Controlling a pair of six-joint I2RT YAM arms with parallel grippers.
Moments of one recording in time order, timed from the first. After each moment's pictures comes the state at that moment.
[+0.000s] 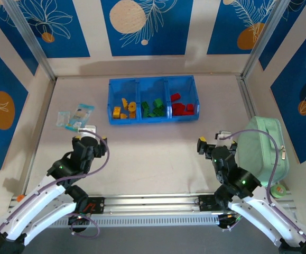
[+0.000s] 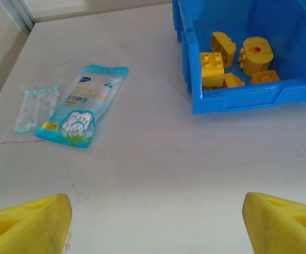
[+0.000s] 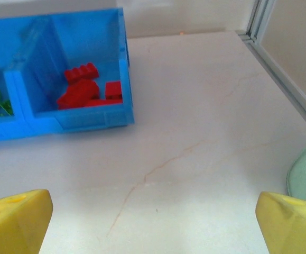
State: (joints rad) left arm -0.65 0.63 0.55 -0.56 -0.61 -0.27; right arm 0.69 0.35 0.38 -0.54 0.71 0.36
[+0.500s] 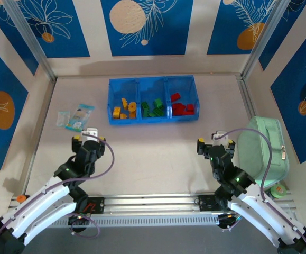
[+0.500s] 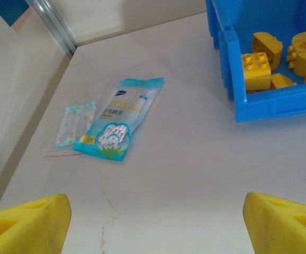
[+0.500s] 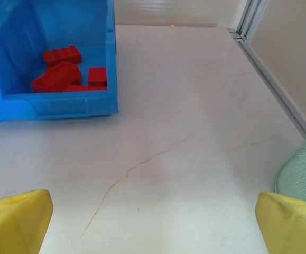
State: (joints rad) left arm -0.65 0.63 0.40 -0.34 -0.77 -0.12; right arm 0.64 0.40 0.32 -0.44 0.71 0.27
